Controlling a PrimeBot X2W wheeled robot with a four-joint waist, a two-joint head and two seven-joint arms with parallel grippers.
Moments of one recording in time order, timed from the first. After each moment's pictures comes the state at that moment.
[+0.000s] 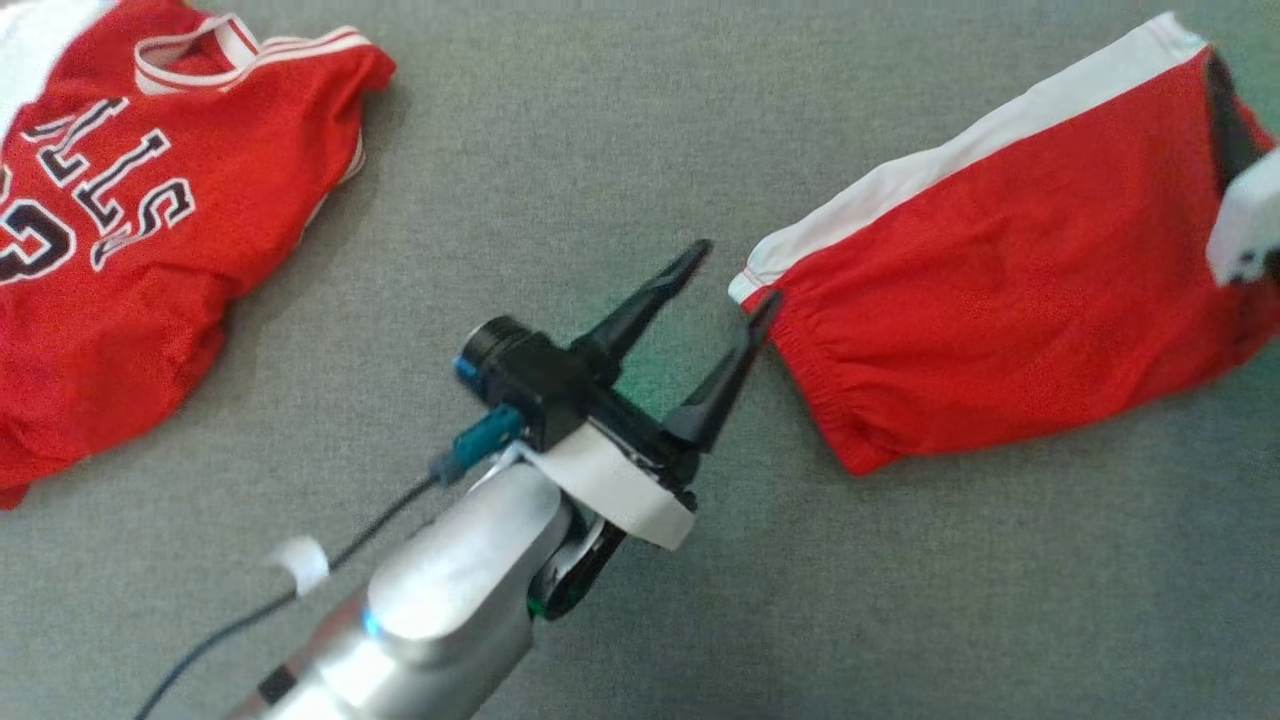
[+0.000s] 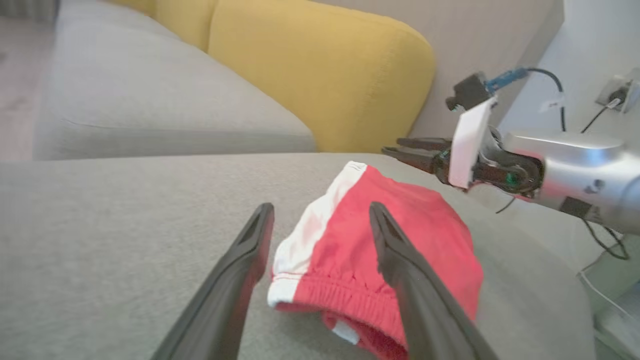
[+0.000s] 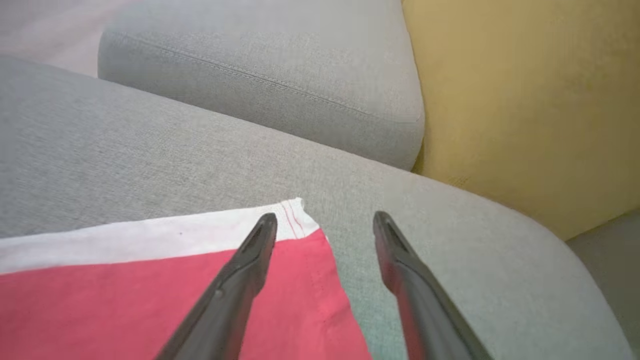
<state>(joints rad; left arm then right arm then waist) -0.67 0.15 -0.97 0.32 -0.70 -0.09 -0.25 -0.77 -0.46 0.15 0.67 0.09 0.12 0.09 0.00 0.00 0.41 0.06</state>
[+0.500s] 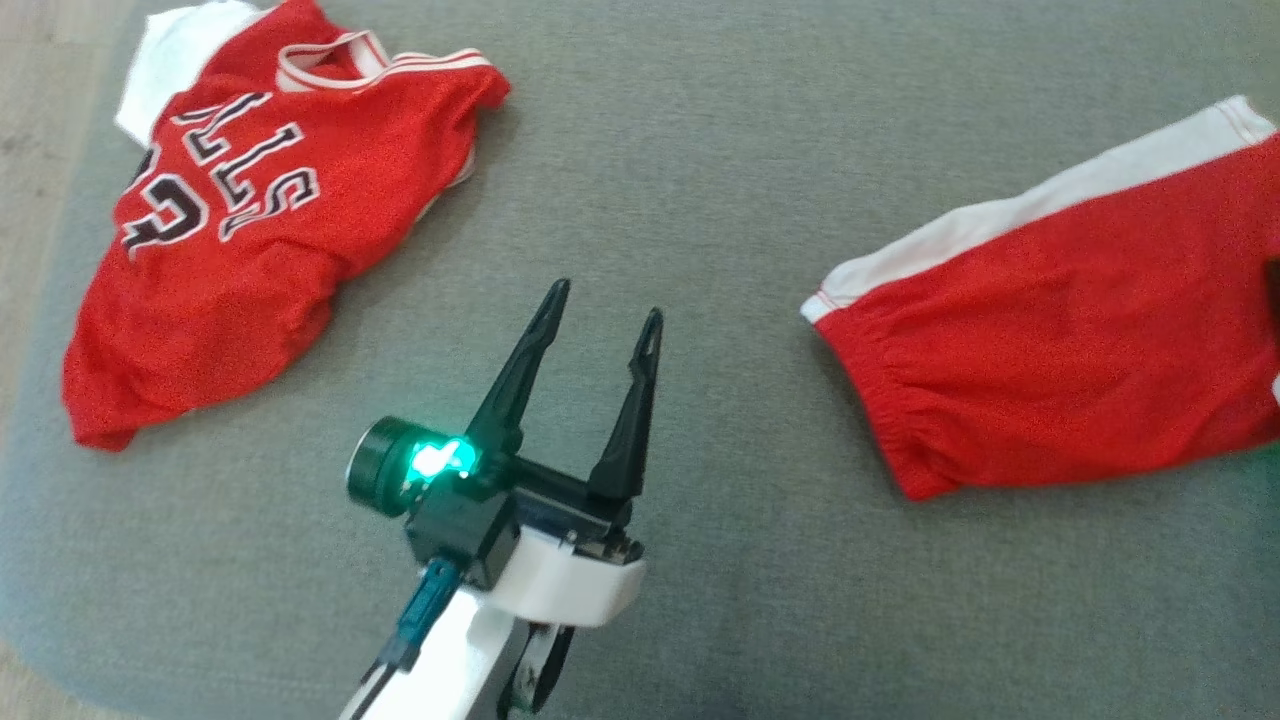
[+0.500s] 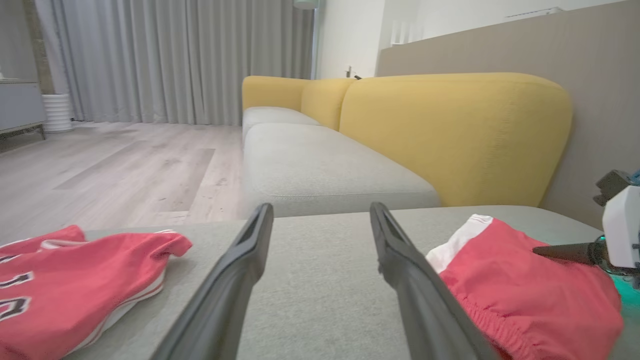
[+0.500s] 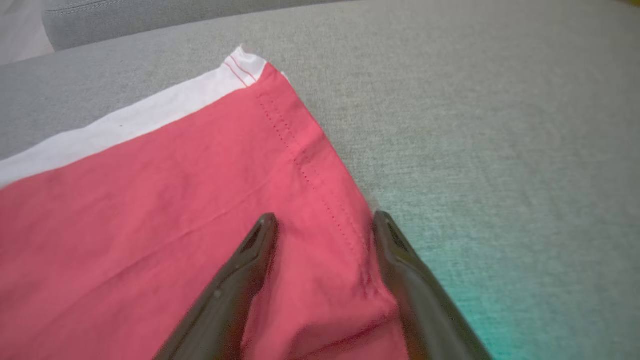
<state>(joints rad) -0.32 0.10 -0.63 0.06 -0.28 0.16 -0.26 -0.56 -0.52 0.05 0.79 0.50 0.12 0.22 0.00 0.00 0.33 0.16</state>
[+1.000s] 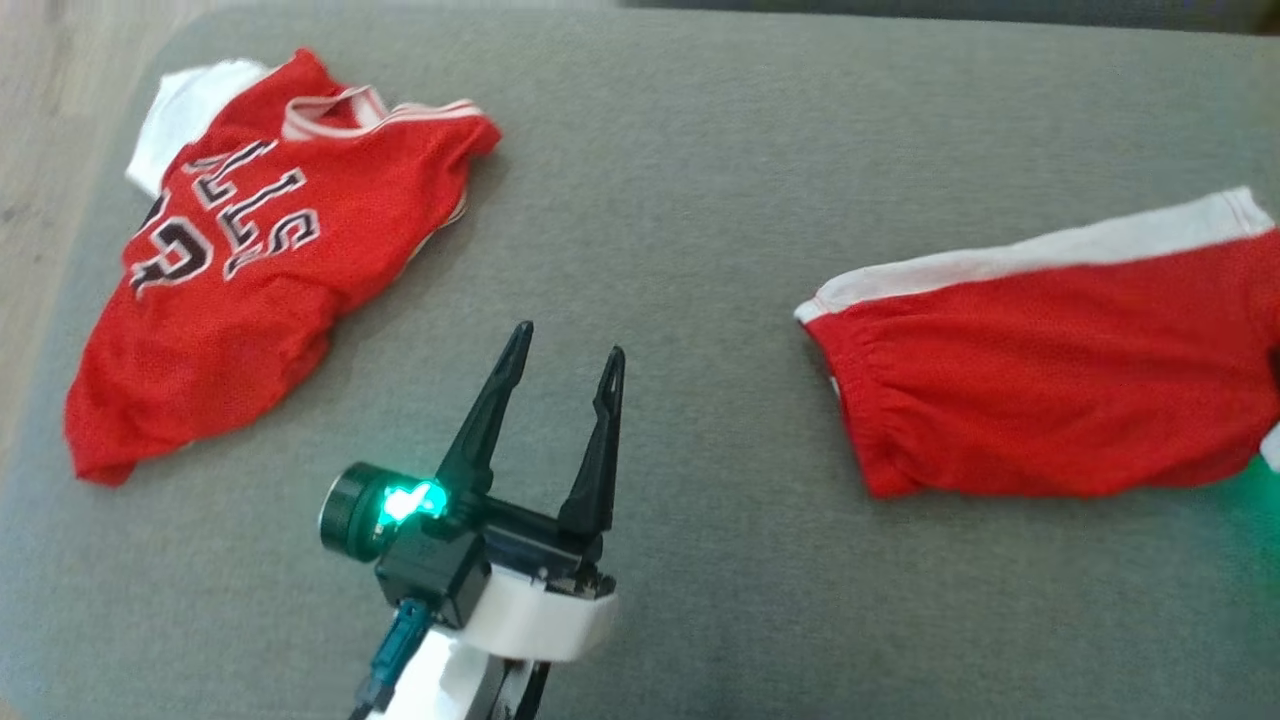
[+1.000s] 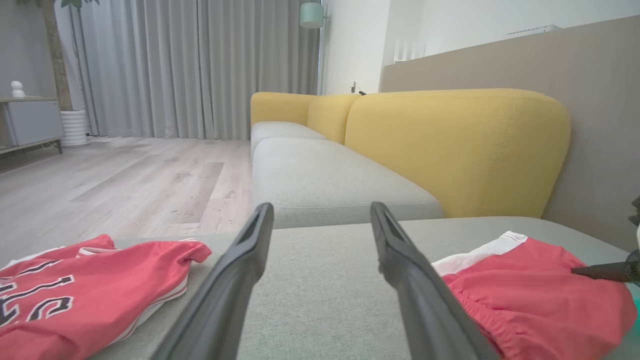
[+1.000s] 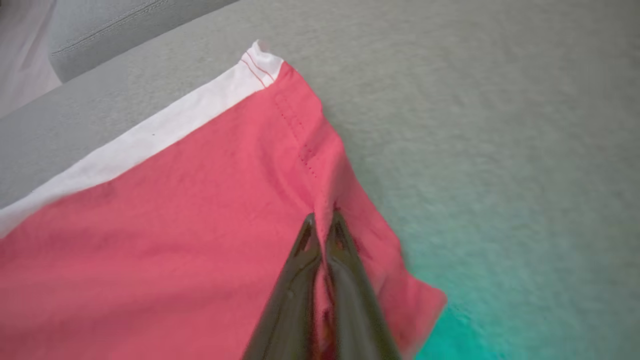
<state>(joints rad) -0.18 0.08 -0.51 0.03 -0.20 0.09 -0.26 -0.48 -0.49 0.01 0.84 0.66 0.12 0.27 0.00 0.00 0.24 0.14</state>
